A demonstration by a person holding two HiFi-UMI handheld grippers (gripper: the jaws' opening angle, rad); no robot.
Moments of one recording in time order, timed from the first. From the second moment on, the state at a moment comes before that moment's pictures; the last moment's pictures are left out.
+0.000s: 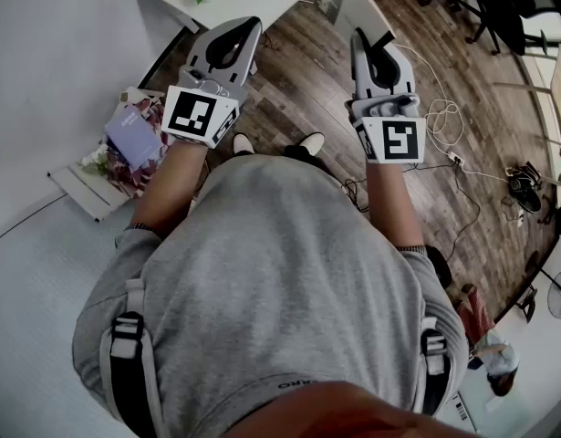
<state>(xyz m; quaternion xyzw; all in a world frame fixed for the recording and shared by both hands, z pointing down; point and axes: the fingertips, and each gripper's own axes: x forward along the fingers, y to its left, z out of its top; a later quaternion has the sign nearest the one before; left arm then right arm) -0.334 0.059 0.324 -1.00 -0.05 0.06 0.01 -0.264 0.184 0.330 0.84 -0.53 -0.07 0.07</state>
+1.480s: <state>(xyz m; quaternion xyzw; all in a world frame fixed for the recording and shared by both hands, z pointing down) -0.267 0.138 0.327 -1.00 -0.05 0.05 0.02 -0.199 0.265 0.337 0.83 -0.55 -0.07 0.03</state>
